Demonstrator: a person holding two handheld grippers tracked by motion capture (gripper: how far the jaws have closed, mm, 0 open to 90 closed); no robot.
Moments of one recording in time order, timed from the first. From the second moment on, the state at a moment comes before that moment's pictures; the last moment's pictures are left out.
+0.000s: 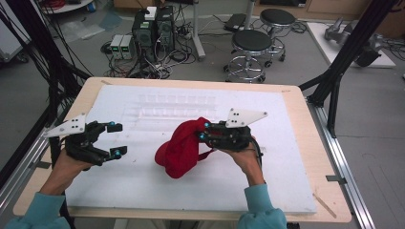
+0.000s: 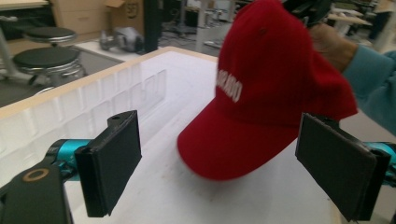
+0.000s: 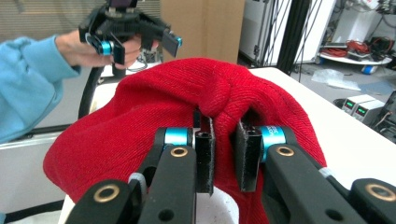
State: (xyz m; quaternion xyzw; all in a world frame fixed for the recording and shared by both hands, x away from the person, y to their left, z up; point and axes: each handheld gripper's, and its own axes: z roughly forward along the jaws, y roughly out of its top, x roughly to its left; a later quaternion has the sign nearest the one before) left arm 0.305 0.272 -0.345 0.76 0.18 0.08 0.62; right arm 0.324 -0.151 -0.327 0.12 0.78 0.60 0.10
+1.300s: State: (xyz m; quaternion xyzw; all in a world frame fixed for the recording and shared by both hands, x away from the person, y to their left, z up) left arm 0.354 0.159 -0.324 0.82 0.05 -0.05 0.57; right arm 0.326 -0.123 -0.315 0.07 0.83 0.56 0.07
